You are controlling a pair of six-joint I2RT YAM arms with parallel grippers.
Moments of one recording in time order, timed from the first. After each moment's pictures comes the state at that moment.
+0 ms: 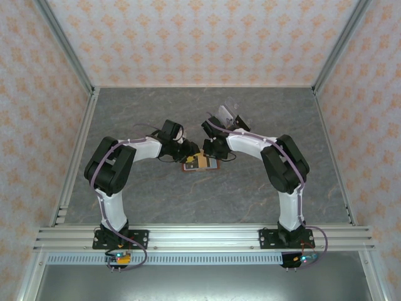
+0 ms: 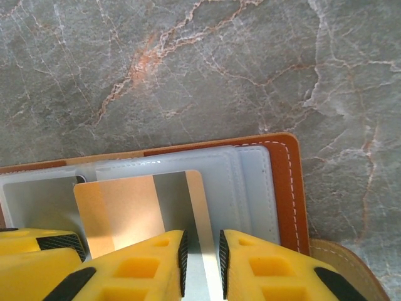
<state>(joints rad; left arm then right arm) -0.38 1.89 1.04 -0.13 0.56 -0.96 0.64 1.98 1.36 -0.57 -0.08 0.76</state>
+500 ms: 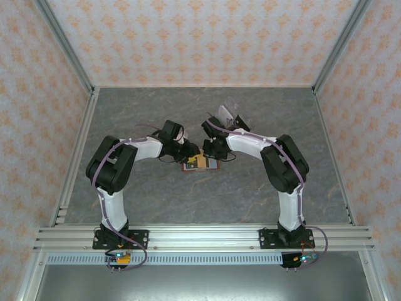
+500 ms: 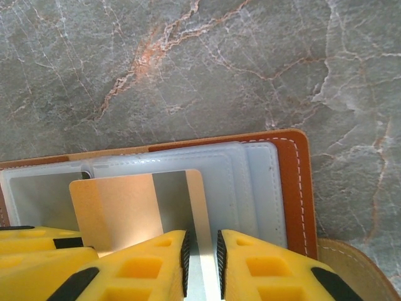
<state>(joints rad) -0.38 1.92 1.05 -0.12 0.60 -0.95 0.64 1.98 1.36 -0.57 -0.09 0.76</state>
